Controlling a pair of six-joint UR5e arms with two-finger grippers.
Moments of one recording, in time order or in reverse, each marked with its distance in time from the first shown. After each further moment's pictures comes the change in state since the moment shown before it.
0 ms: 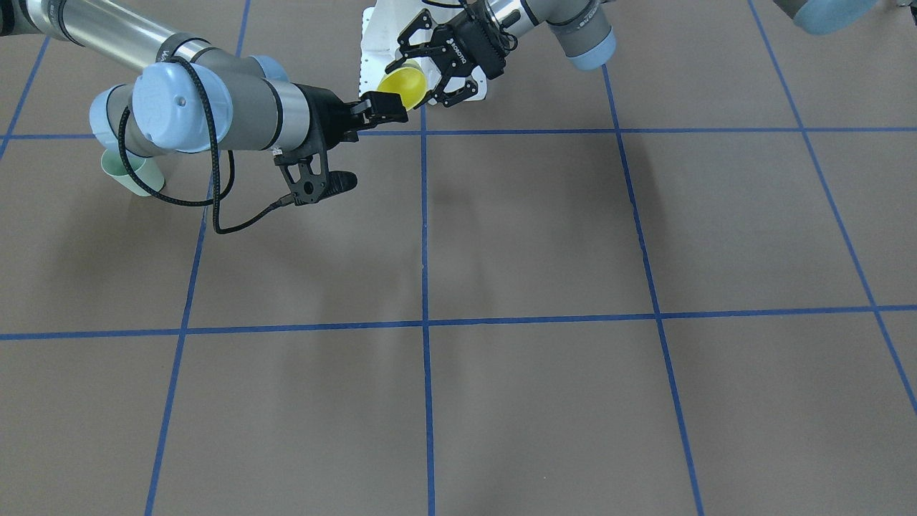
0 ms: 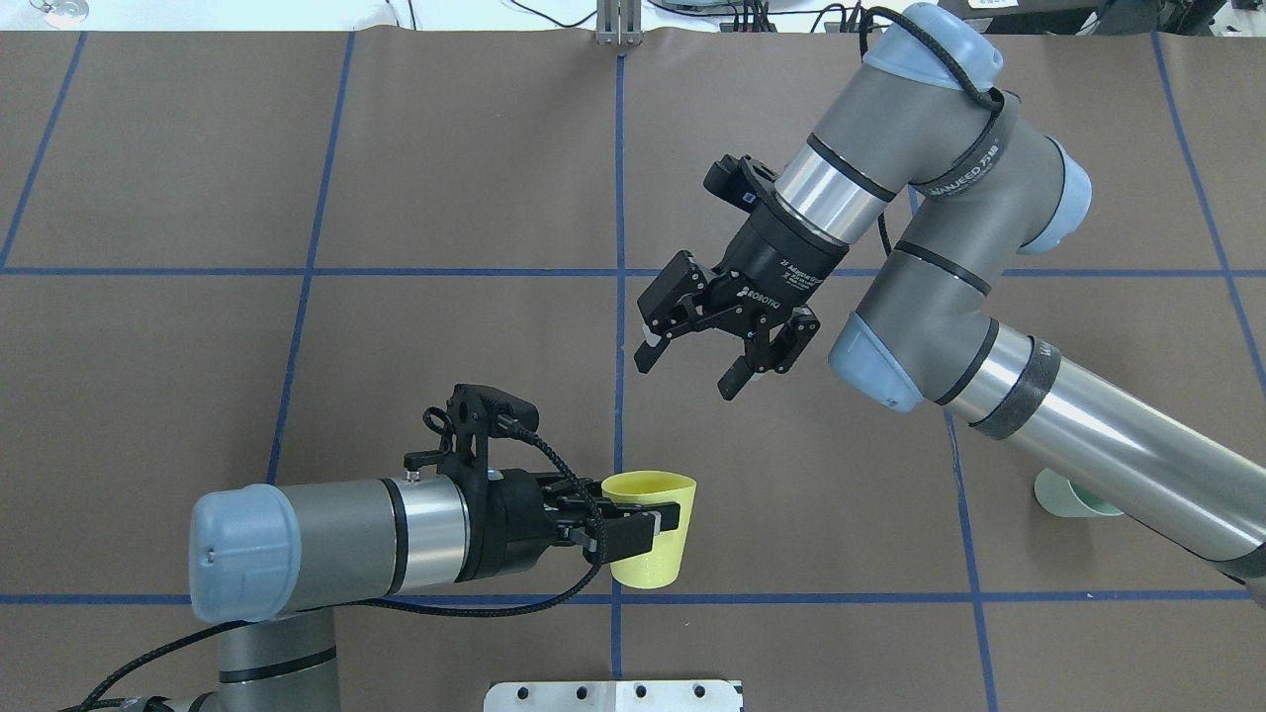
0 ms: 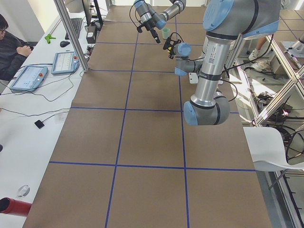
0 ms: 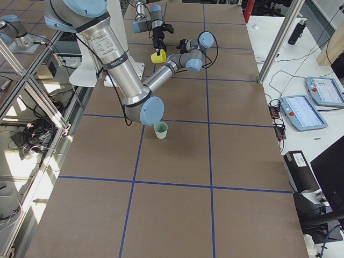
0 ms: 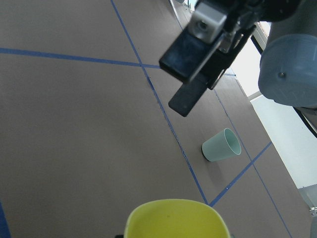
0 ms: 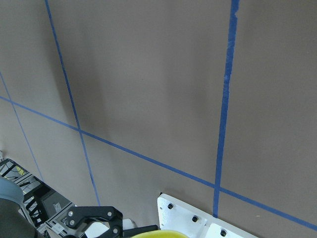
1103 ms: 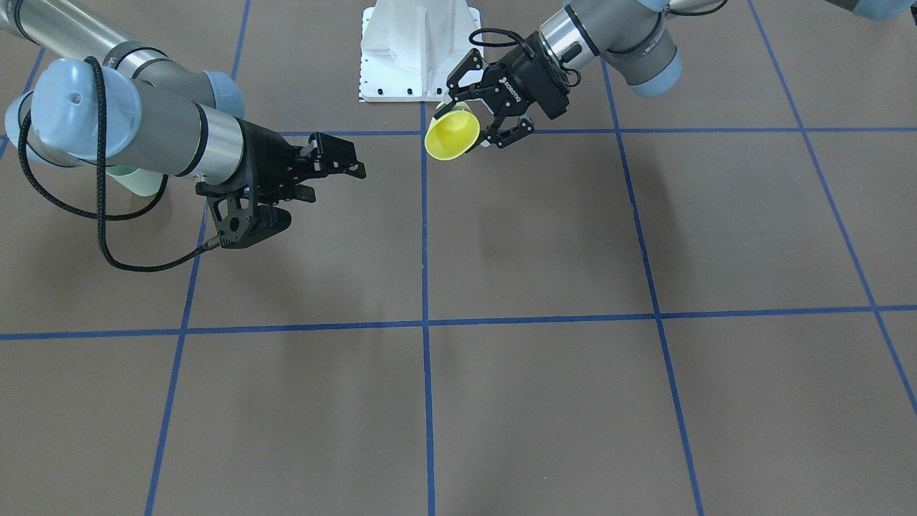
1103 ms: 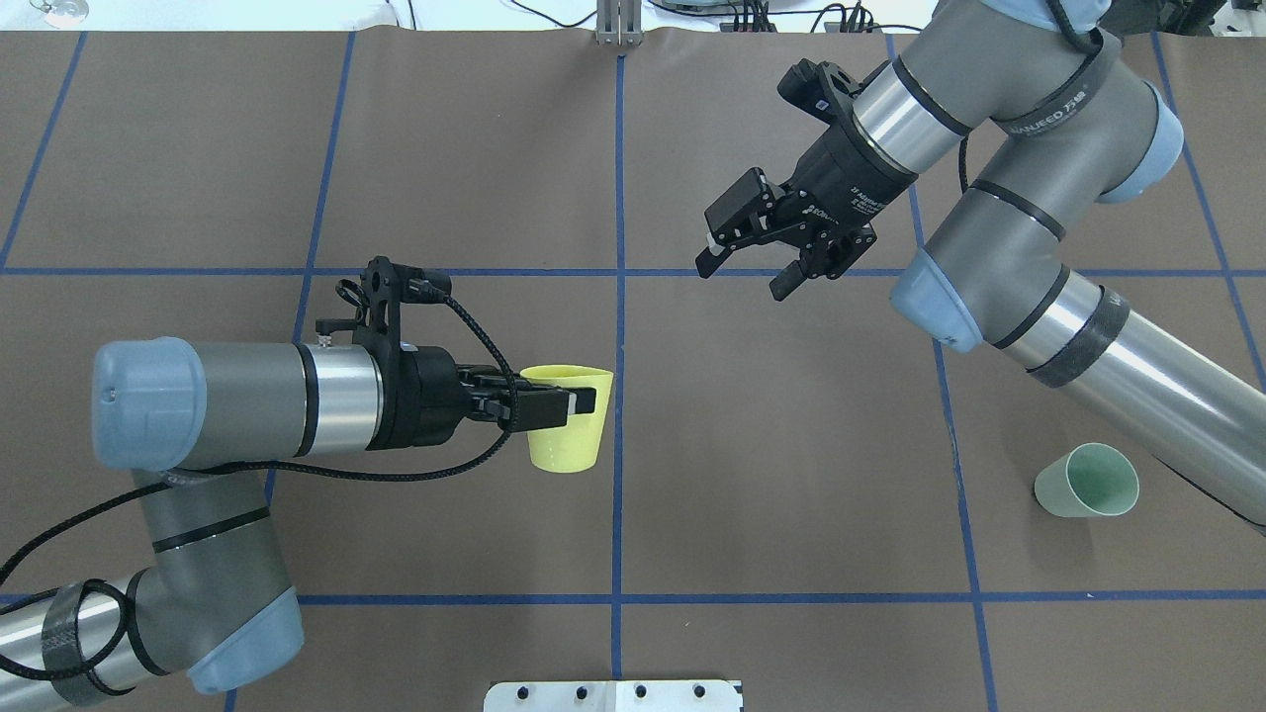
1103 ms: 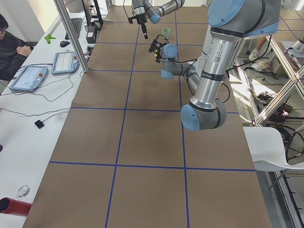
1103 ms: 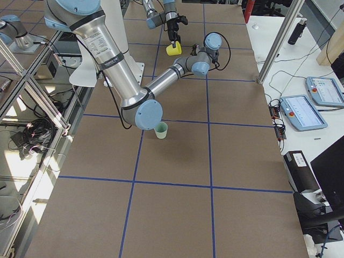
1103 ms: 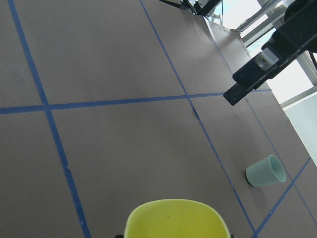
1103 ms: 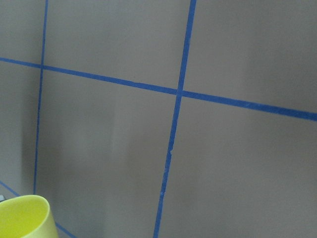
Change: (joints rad) left arm -0.208 0.048 -0.007 0.018 -0.180 -0.005; right arm 0.110 -0.035 0.005 0.016 -0.120 -0.133
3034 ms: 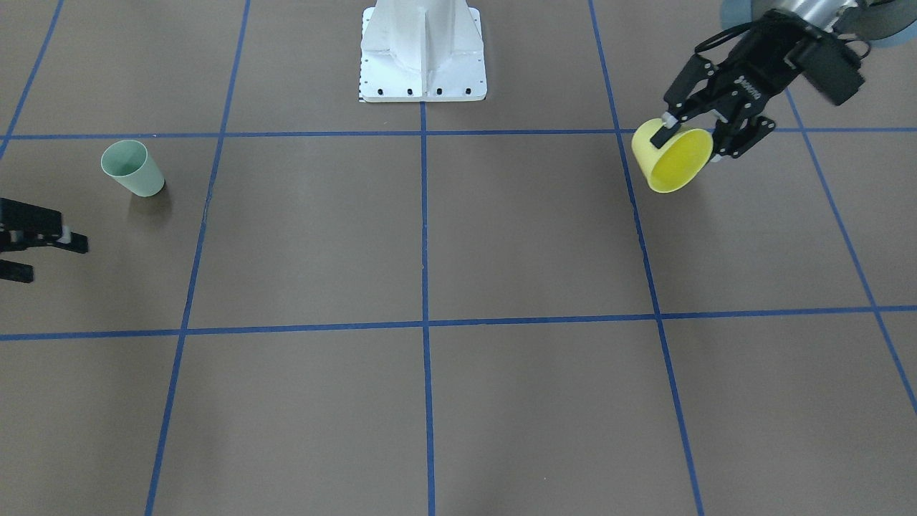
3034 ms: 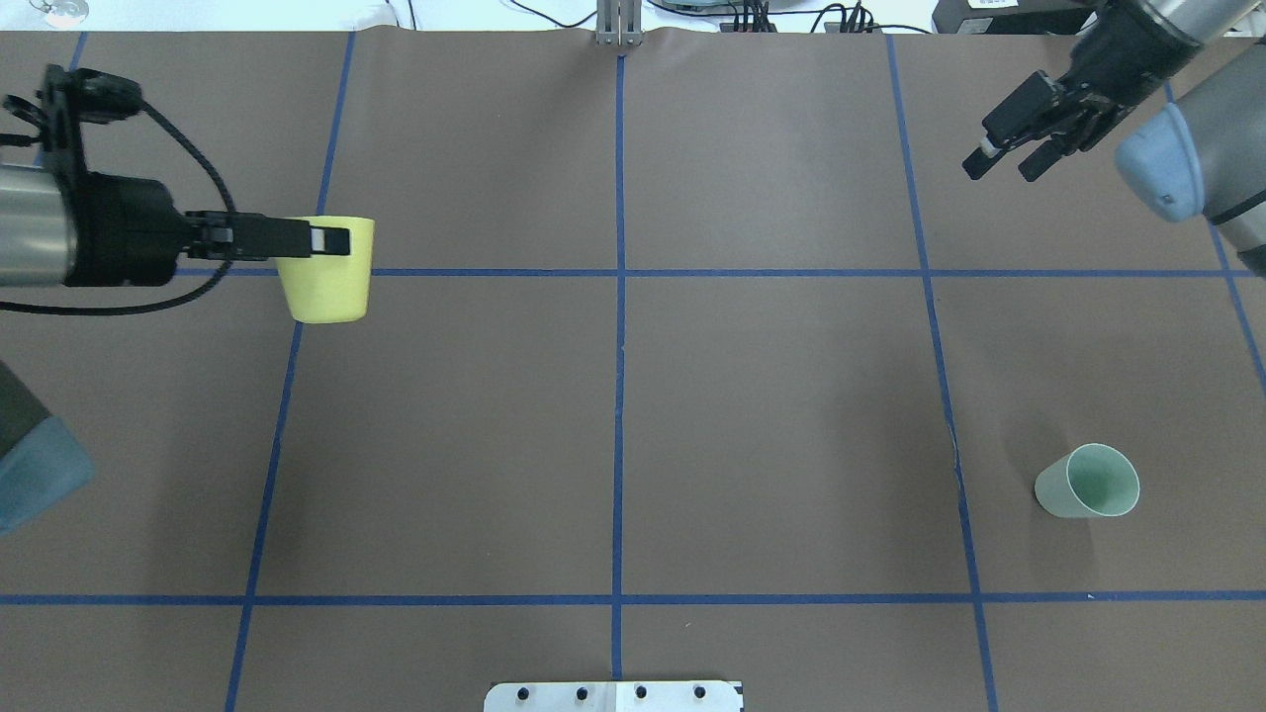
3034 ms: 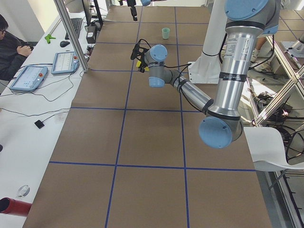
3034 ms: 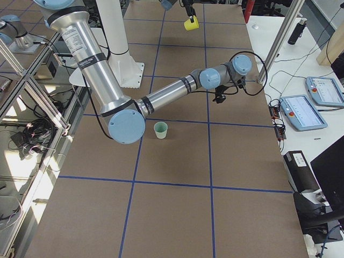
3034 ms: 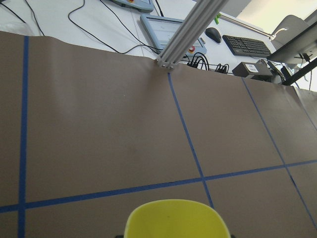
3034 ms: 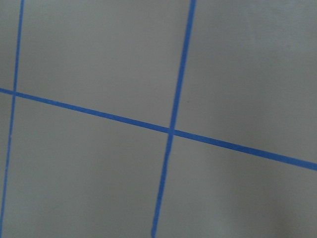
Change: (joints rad) left arm -0.355 0.165 -0.093 0.086 -0.231 0.008; right arm 0.299 -0.087 -0.026 -0.634 0.002 -1.007
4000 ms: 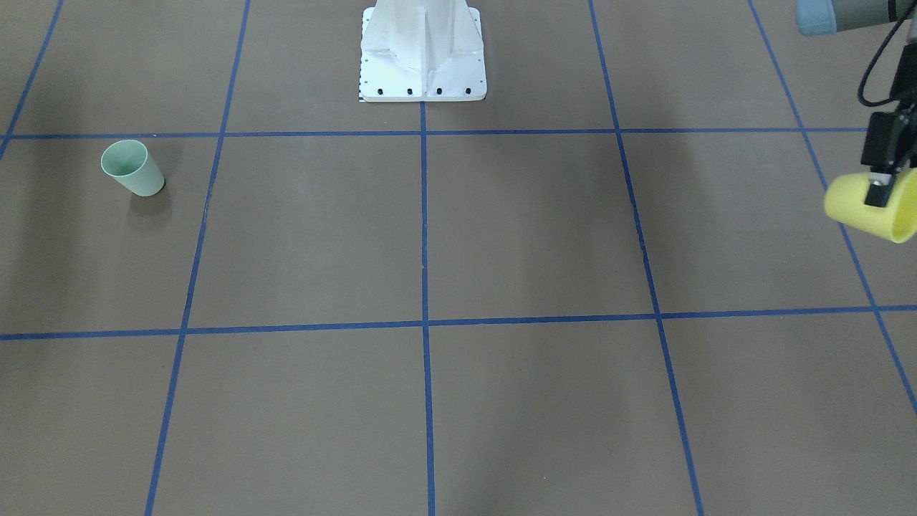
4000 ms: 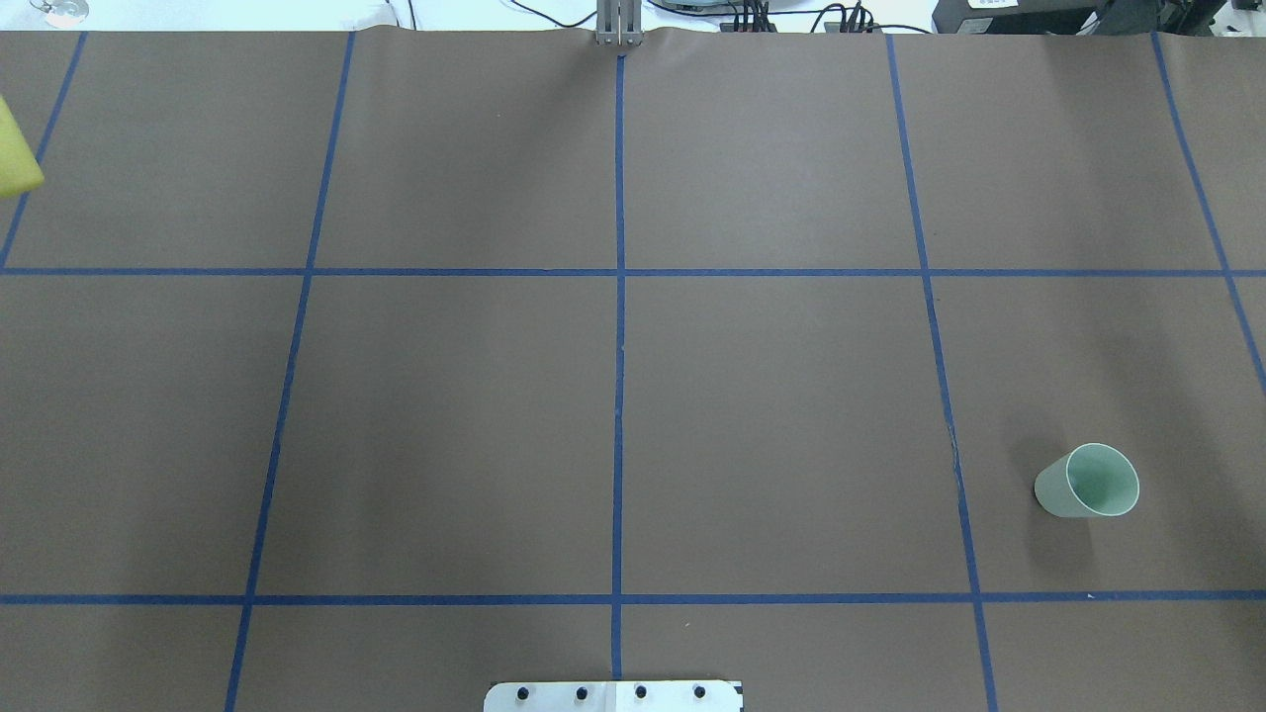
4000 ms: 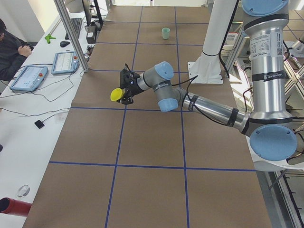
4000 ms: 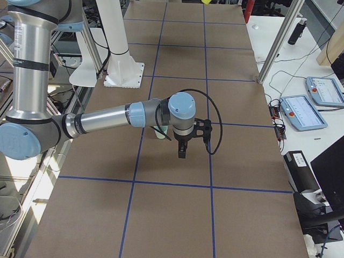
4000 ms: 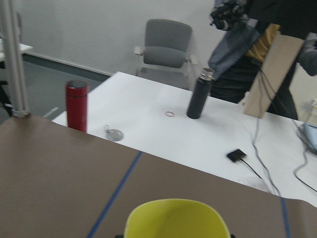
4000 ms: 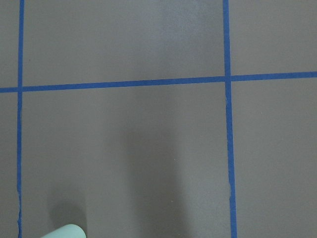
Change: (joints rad) left arm -0.336 0.345 -0.087 0.069 0.171 -0.004; right arm 0.360 -0.578 0.365 0.000 -0.213 -0.019
